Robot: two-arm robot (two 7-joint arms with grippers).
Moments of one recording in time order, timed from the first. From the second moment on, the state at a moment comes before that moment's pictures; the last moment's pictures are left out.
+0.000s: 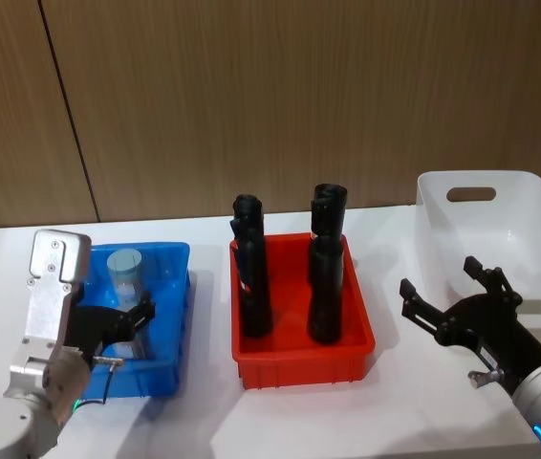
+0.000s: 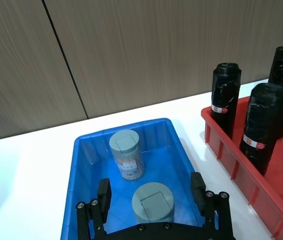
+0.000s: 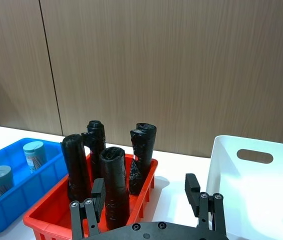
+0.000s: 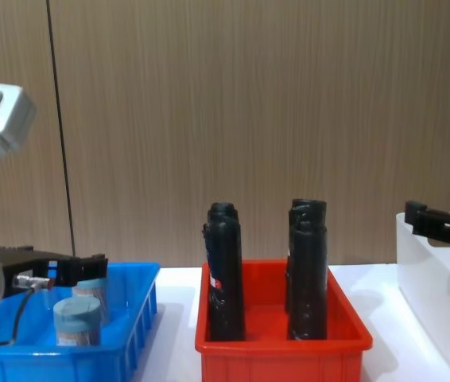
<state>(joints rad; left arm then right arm) -0.26 0.38 0.34 -1.51 -0.39 0.28 0.16 -0.01 0.34 -0.23 -1.77 0.29 0.03 0.07</state>
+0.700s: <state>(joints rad) -0.37 0.36 0.30 -1.32 -0.39 0.26 -0.02 -0.01 0.34 -0.23 -1.77 0.29 0.03 0.07</state>
